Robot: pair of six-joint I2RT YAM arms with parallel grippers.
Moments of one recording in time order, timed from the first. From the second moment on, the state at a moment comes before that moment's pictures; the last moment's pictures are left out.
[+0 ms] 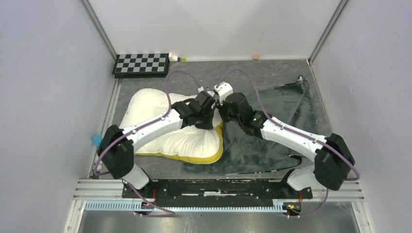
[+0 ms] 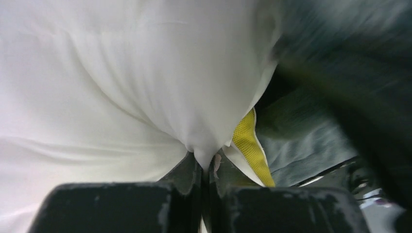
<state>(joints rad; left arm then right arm) -0.82 1.56 1.17 -0.60 -0.05 -0.57 0.81 1.44 1.02 -0.12 0.21 0.07</state>
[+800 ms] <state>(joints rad) -0.76 1.61 1.20 -0.42 0.02 -0.55 0.80 1.35 0.92 -0.24 0.29 0.14</state>
